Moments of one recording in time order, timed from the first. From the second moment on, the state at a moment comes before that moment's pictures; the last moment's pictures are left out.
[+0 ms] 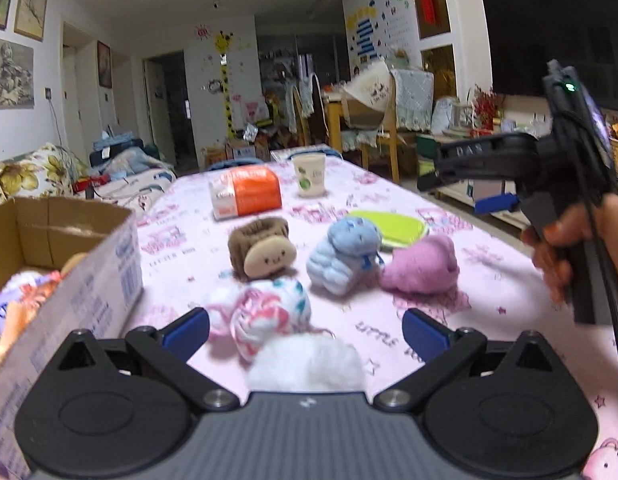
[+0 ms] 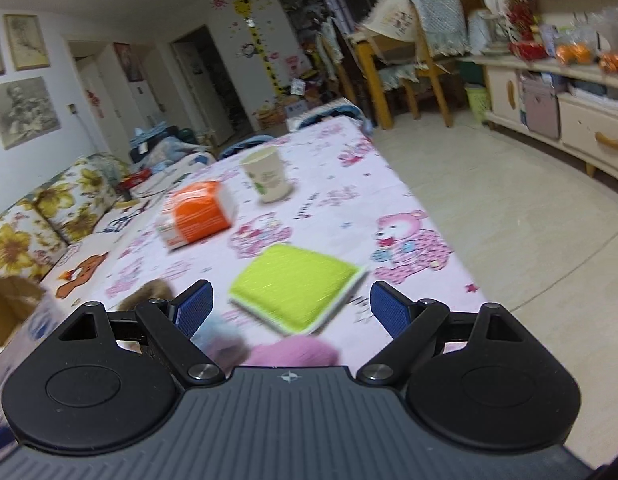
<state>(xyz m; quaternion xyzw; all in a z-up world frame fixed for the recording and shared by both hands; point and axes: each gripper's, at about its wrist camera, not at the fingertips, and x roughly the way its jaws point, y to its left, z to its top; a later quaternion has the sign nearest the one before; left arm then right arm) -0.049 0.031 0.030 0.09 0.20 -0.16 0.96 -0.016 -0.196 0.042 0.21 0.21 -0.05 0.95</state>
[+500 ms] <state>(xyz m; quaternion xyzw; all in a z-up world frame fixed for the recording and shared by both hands) -0.033 0.031 0.013 0.06 0.27 -0.17 0.94 0.085 -0.168 0.026 -0.02 0.29 0.08 0.95</state>
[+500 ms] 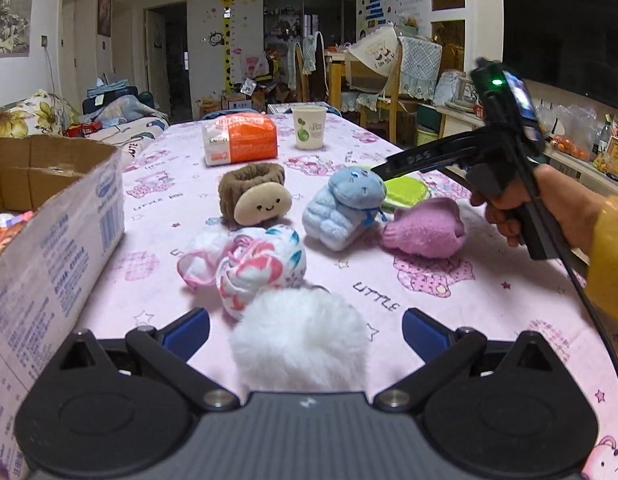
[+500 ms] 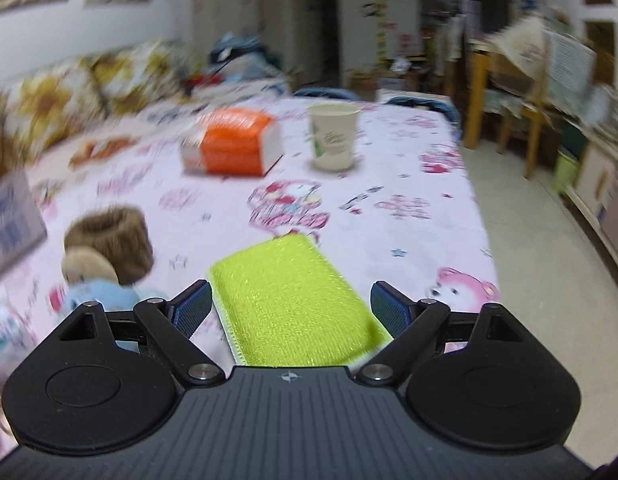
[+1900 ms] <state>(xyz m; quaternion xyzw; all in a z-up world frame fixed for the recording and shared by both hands) -0.018 0.027 0.006 0.03 0.29 -0.19 0.94 0.078 -0.183 0.012 -0.05 0.30 0.07 0.95</state>
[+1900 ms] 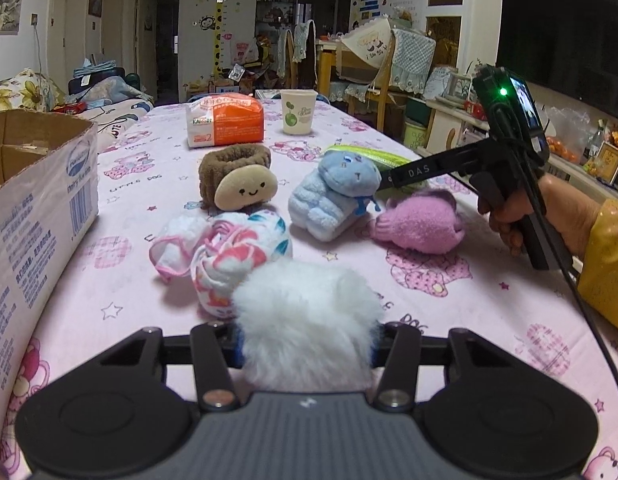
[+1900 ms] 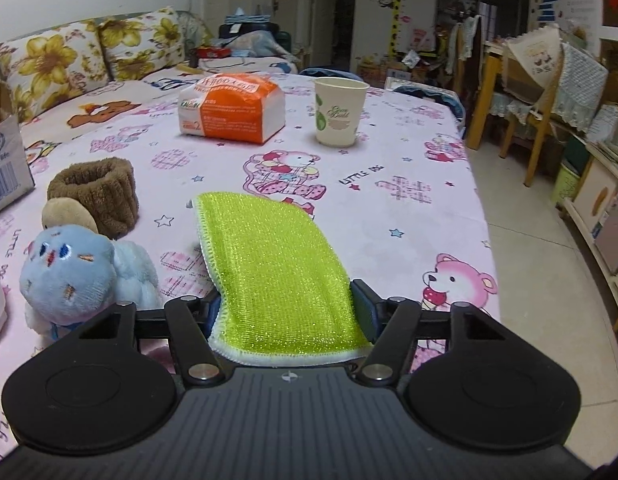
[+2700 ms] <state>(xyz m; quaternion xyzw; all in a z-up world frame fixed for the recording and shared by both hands) -0.019 0.049 0.023 0.00 0.25 -0.17 0.95 0.029 -0.164 0.040 -0.01 0.26 0.00 0.96</state>
